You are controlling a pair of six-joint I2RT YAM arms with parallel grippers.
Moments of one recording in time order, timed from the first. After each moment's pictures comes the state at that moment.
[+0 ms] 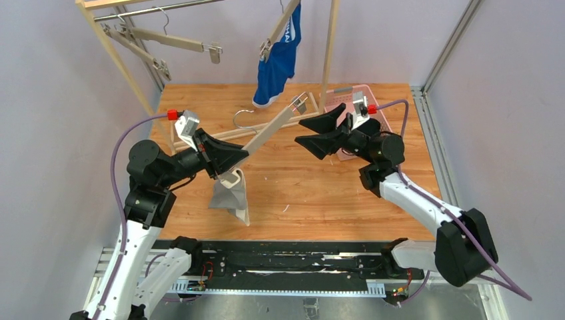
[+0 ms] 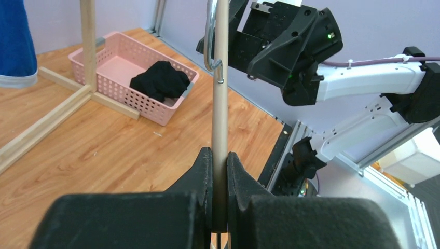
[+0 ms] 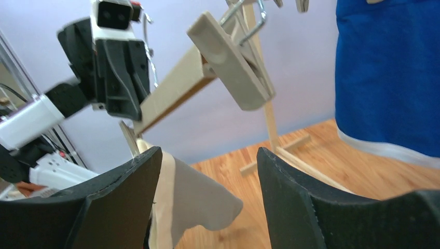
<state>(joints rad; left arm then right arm) -0.25 0.69 0.94 -0.15 0.79 -0.44 0.48 1.22 0.76 1.02 -0.75 0.66</state>
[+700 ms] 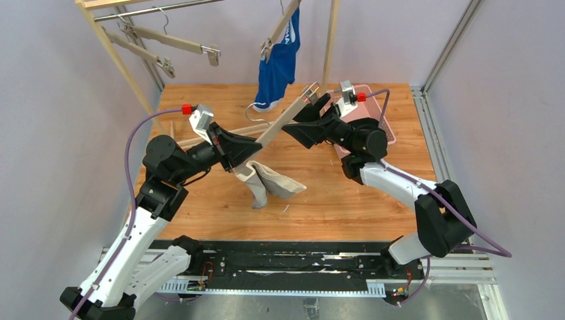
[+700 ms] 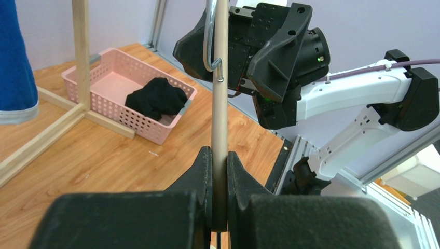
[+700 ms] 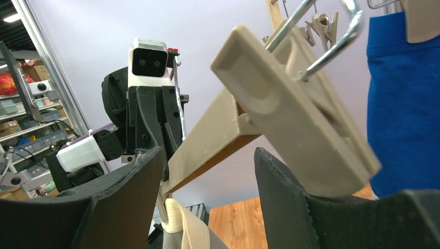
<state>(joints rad) -0.44 0.78 0.92 0.02 0.58 -0.46 0.58 1.48 0.92 1.37 -0.66 0.92</state>
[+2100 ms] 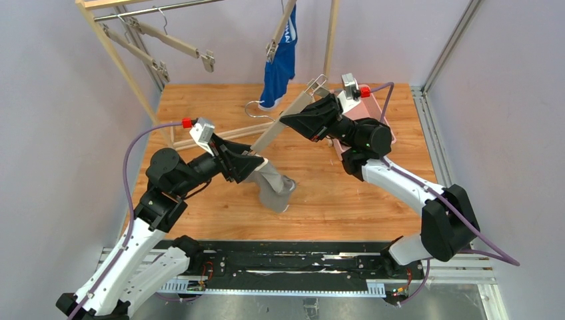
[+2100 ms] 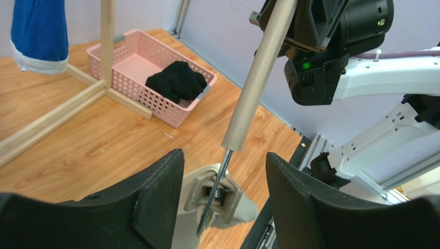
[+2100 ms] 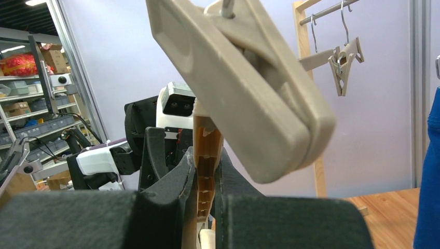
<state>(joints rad) -0.51 0.68 0.82 -0.05 0.42 -0.42 0.61 1.45 1.01 1.32 -0.70 0.90</state>
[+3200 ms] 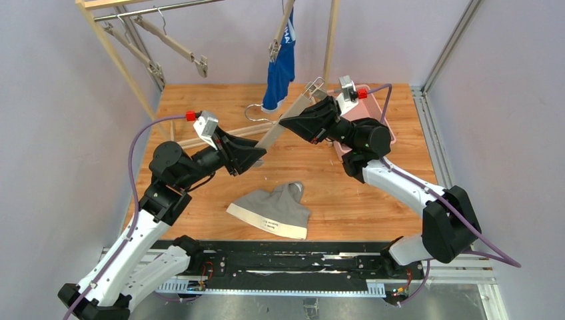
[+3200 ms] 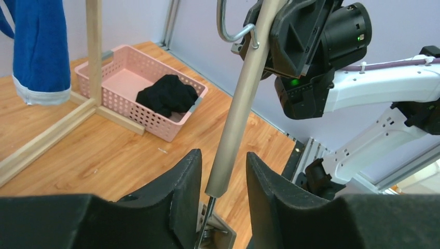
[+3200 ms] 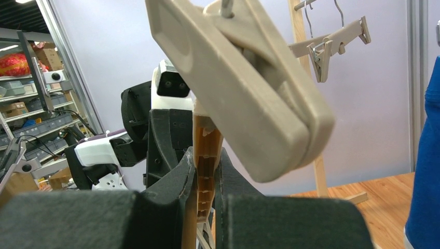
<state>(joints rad) -0.51 0.75 0.85 0.03 0.46 -0.42 0.61 1.43 0.98 1.27 -0.70 0.88</state>
